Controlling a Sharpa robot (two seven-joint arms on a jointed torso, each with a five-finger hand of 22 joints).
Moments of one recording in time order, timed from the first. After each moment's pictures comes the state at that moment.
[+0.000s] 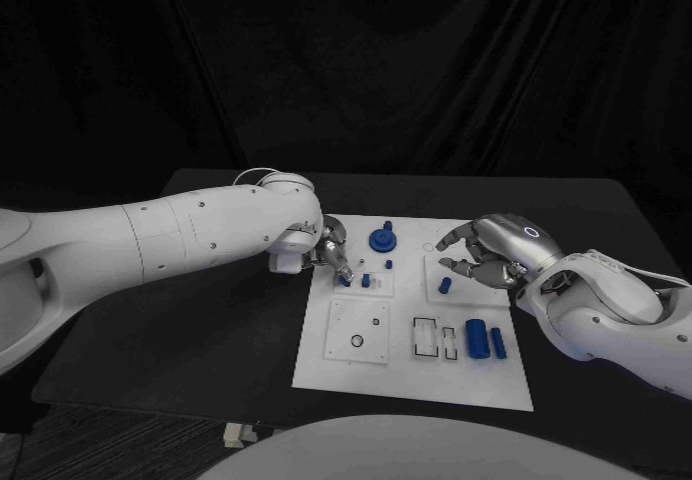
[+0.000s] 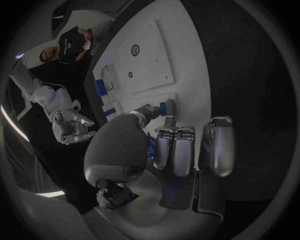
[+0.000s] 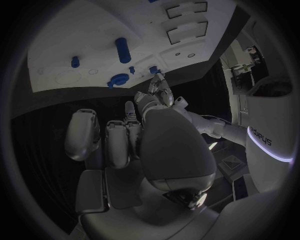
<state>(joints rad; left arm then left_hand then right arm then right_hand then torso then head) 1.31 -0.52 -0.21 1.25 -0.93 0.36 -0.56 1.18 -0.06 0.43 0.11 0.51 1.03 0.06 0.28 0.92 1.46 -0.03 1.56 1.31 1.47 -0.09 1.57 1.31 0.03 1.47 0.02 1.37 1.31 1.16 -0.99 -0.21 1.74 -1.62 -0.59 -0.14 1.45 -0.09 0.22 0.23 0.28 0.95 0.08 0.22 0.14 1.46 -0.02 1.31 1.36 1.47 -0.08 1.39 1.31 0.08 1.45 0.03 1.19 1.31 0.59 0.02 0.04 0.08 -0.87</state>
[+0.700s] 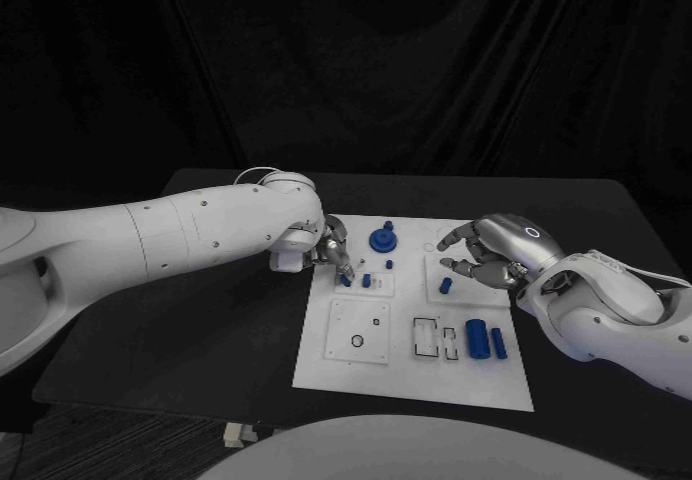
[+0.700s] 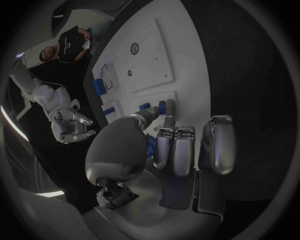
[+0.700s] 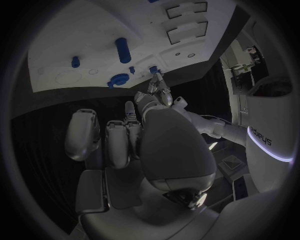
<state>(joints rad) 1.31 -0.51 -0.21 1.24 -0.93 0.36 -0.56 1.12 -0.03 0.45 0.04 0.27 1.01 0.05 0.25 0.88 1.46 -0.03 1.54 1.31 1.47 -0.08 1.57 1.31 0.03 1.47 0.03 1.34 1.31 1.16 -0.99 -0.21 1.74 -1.62 -0.59 -0.14 1.45 -0.09 0.22 0.23 0.28 0.95 0.08 0.22 0.14 1.46 -0.02 1.31 1.36 1.47 -0.08 1.39 1.31 0.08 1.45 0.03 1.19 1.31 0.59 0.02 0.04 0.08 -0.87</state>
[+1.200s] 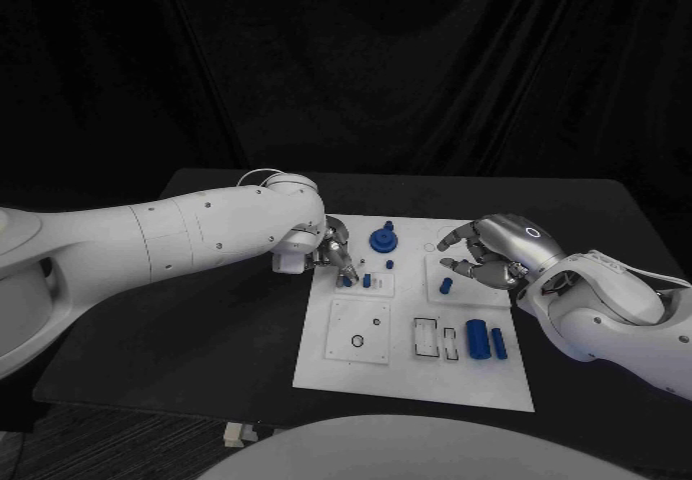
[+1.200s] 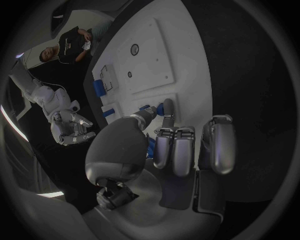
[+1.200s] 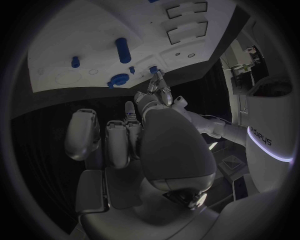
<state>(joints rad) 1.30 -0.50 -0.21 1.23 -0.93 0.37 -0.56 1.09 -0.02 0.40 0.09 0.20 1.04 0.04 0.24 0.86 1.46 -0.03 1.54 1.31 1.47 -0.08 1.57 1.31 0.03 1.47 0.03 1.34 1.31 1.16 -0.99 -0.21 1.74 -1.62 -0.59 -0.14 1.45 -0.09 0.22 0.23 0.28 0.95 0.08 0.21 0.14 1.46 -0.02 1.31 1.36 1.47 -0.08 1.39 1.31 0.08 1.45 0.03 1.19 1.31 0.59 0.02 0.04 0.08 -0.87</state>
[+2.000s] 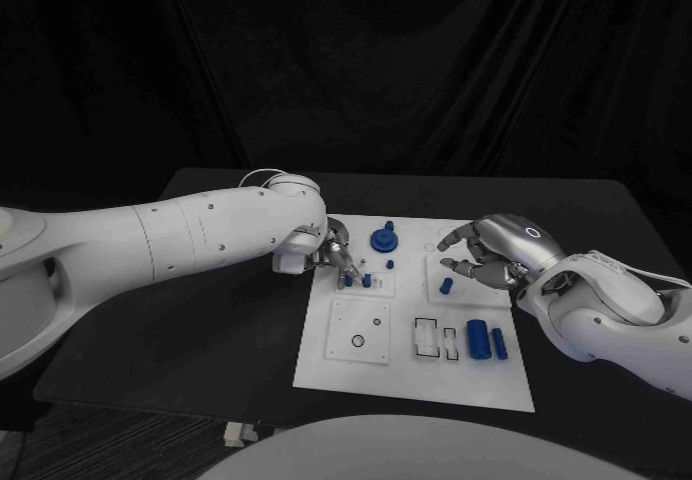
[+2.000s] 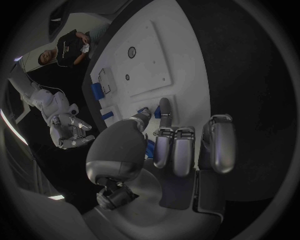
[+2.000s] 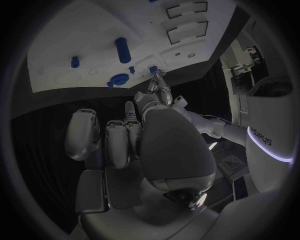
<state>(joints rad) 1.30 -0.50 -0.21 1.23 -0.95 0.39 -0.56 1.00 -0.01 0.27 0.19 0.06 1.03 0.05 0.24 0.85 1.46 -0.02 1.54 1.31 1.47 -0.08 1.57 1.31 0.03 1.46 0.03 1.33 1.31 1.16 -0.99 -0.21 1.74 -1.62 -0.59 -0.14 1.45 -0.09 0.22 0.23 0.28 0.95 0.08 0.21 0.14 1.46 -0.02 1.31 1.36 1.47 -0.08 1.39 1.31 0.08 1.45 0.03 1.19 1.31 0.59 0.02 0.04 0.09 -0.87</state>
